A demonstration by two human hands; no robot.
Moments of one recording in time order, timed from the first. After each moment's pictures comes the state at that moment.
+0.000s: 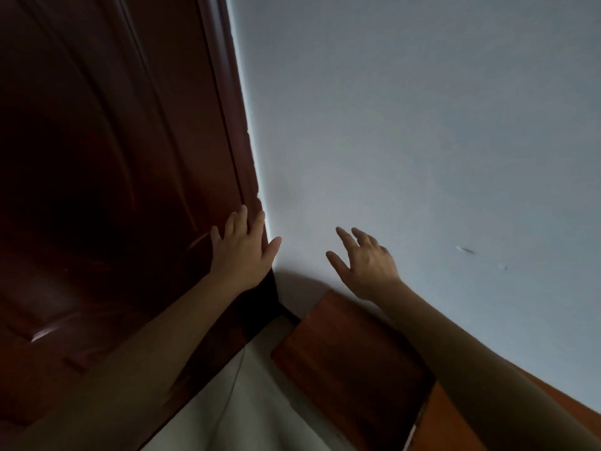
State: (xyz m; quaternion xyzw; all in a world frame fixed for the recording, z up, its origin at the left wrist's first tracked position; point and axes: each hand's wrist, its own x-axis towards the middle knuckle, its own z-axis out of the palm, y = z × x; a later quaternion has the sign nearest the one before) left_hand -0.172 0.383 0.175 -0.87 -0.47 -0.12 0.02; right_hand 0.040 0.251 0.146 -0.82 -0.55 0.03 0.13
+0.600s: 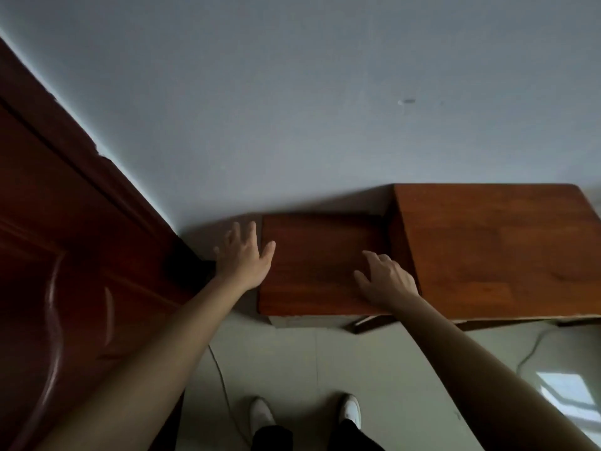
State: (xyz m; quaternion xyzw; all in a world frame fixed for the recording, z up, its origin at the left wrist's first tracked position) left_hand -0.132 0.482 -0.009 -0.95 -0.21 0.11 -0.17; right_hand -0.081 0.203 -0.016 -0.97 -0.09 0.22 0.10
